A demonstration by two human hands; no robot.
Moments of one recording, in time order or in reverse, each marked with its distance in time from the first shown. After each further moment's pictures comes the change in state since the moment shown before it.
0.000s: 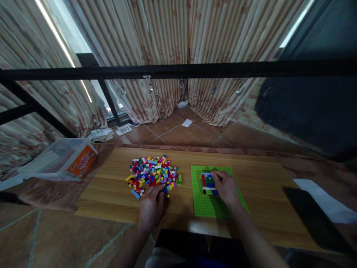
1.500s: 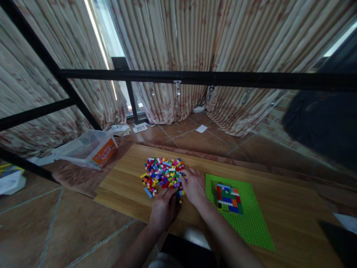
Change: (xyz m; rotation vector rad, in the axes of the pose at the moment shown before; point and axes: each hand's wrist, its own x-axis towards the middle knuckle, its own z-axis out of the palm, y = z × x) left_hand -0.004 0.005 0.000 -0.020 0.011 0.014; right_hand -0.007 -0.146 0.076 -0.074 -0.321 -0.410
